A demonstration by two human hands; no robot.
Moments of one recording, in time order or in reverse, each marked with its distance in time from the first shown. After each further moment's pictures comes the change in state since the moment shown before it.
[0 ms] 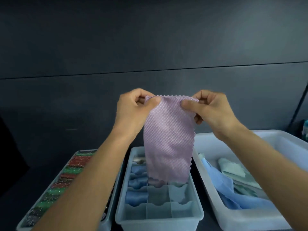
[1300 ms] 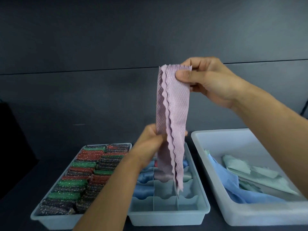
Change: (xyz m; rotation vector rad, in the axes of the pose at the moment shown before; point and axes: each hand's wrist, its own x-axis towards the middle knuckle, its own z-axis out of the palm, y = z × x) left_hand -0.050 -0.050 0.009 -0.286 -0.493 -0.322; right_hand 0.025 -0.057 0.014 0.094 -0.449 -0.148
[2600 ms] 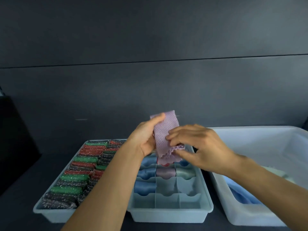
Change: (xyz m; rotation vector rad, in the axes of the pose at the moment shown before) left_hand 0.023 0.000 -0.015 -0.453 0.188 -0.401; right_hand -0.081 0.105 0.039 -0.851 -0.098 -0.519
